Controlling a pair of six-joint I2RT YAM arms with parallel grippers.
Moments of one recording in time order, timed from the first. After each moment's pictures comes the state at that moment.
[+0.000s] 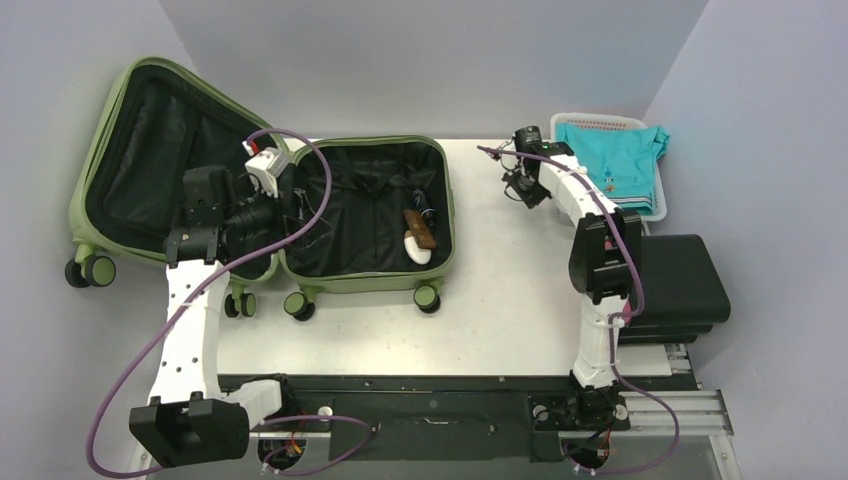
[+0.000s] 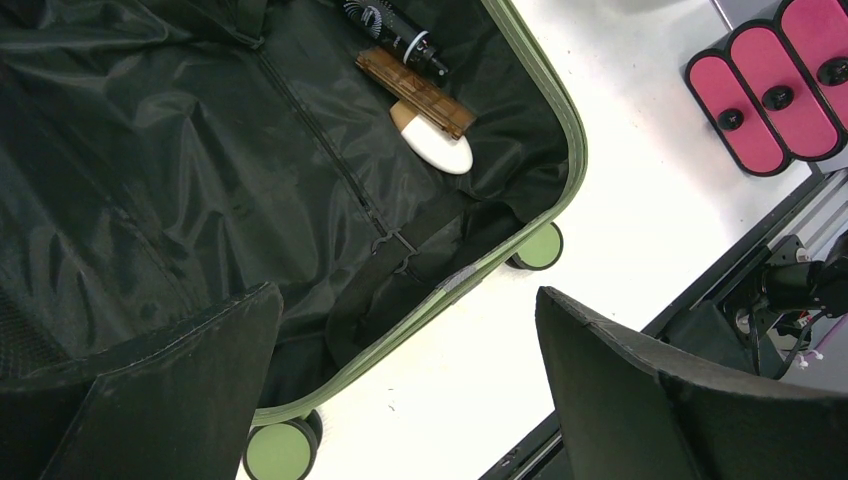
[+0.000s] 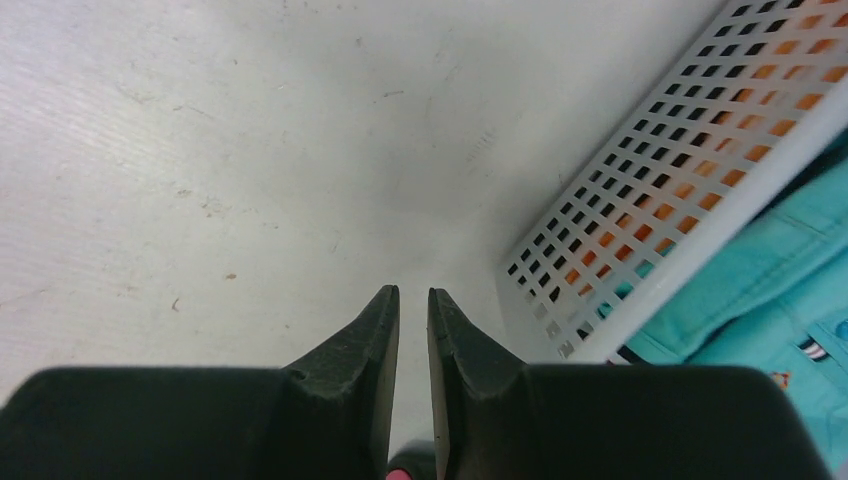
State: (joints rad) left arm 0.10 1.13 1.24 -0.75 0.74 0.09; right arm 0.21 2.10 1.85 -0.89 0.15 -0.47
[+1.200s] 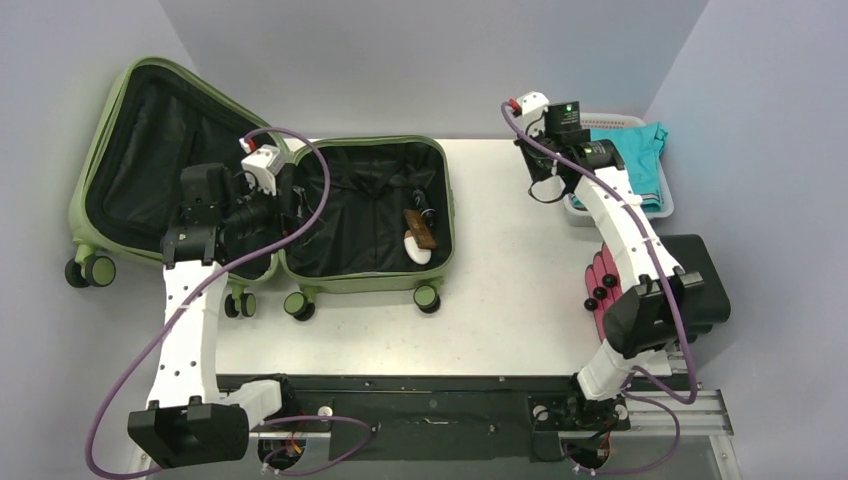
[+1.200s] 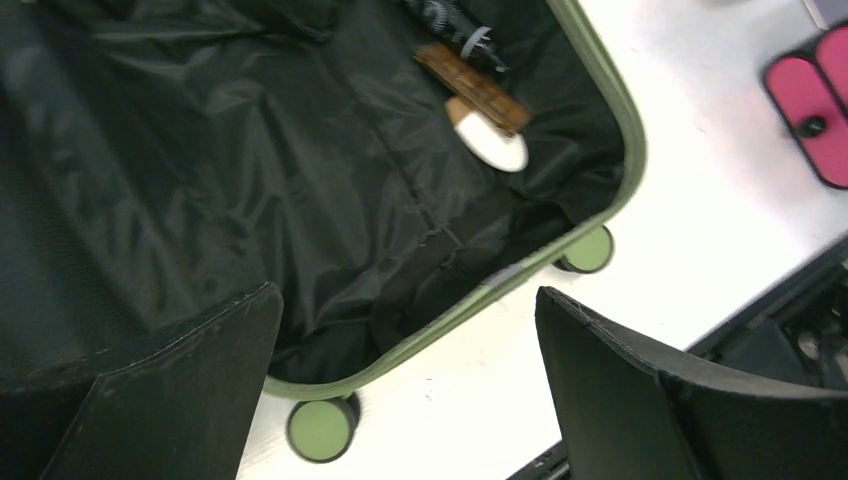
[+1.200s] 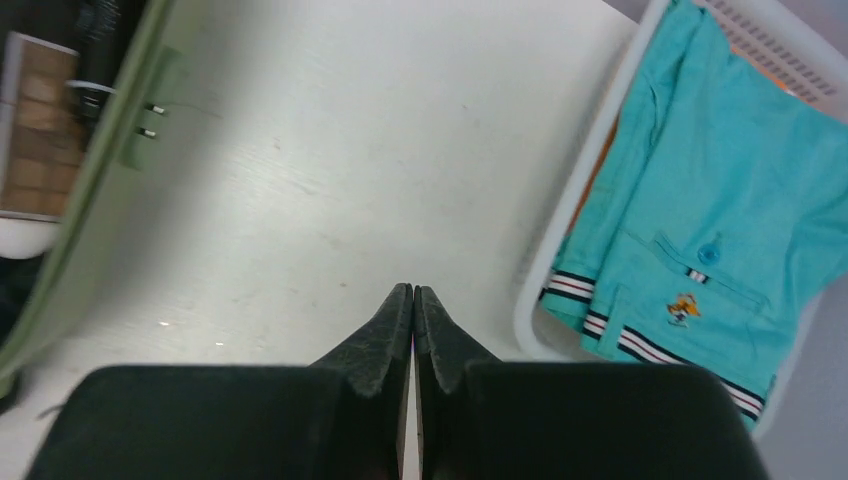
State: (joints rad) left arm 0.09 1.13 1.25 -0.77 0.66 0.12; right arm 0.23 1.71 1.73 -0.79 0.07 -0.32
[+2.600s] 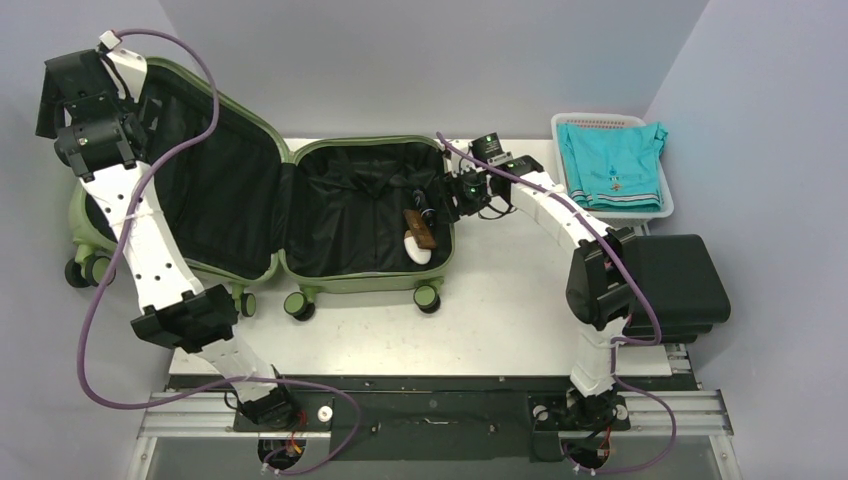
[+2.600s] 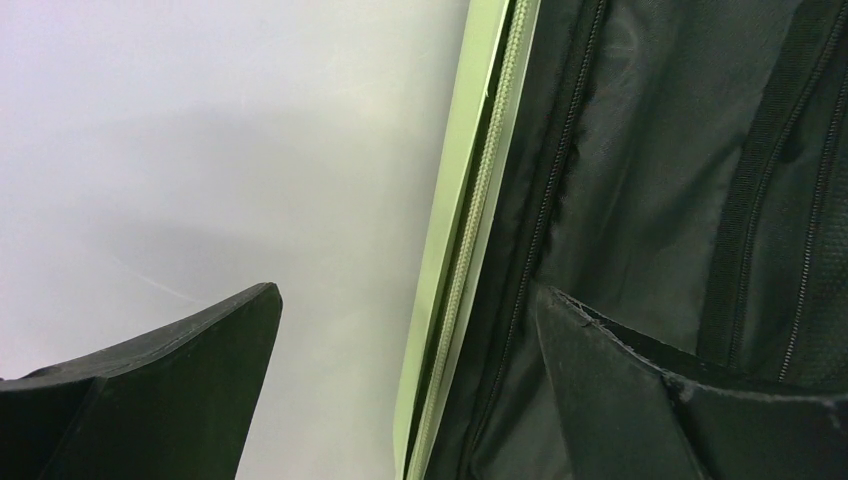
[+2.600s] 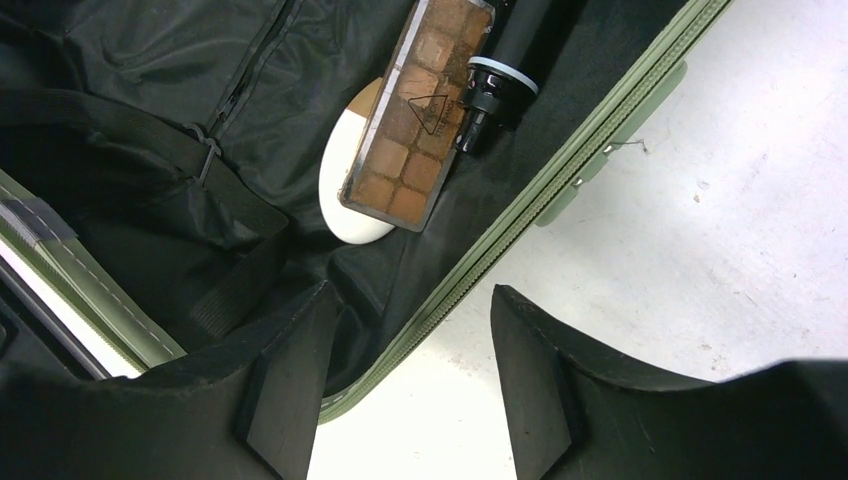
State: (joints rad) left arm 0.41 1.76 2.41 -1.07 -0.35 0.64; right arm 0.45 1.94 1.70 -0.70 -0.40 -0.06
